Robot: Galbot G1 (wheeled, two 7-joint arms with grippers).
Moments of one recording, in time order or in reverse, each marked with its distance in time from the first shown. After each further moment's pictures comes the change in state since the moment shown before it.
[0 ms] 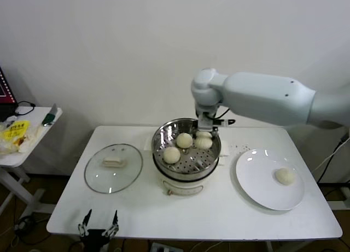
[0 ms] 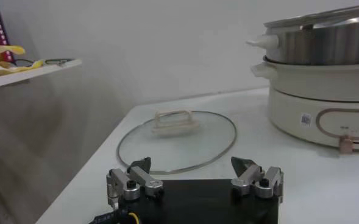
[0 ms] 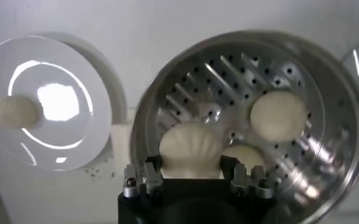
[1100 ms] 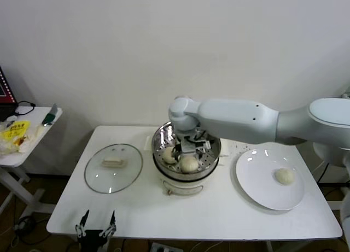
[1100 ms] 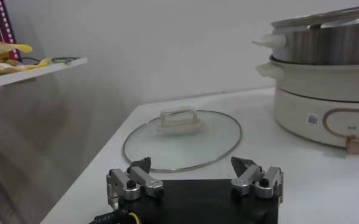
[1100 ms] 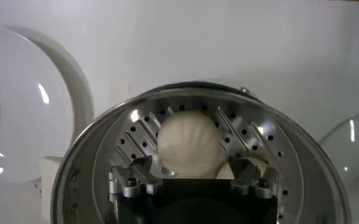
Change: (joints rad) left arm 0.004 0.005 -0.013 0.000 -0.017 -0.004 0.001; right arm -0.117 0.059 0.062 0.002 -0.092 0.048 0.008
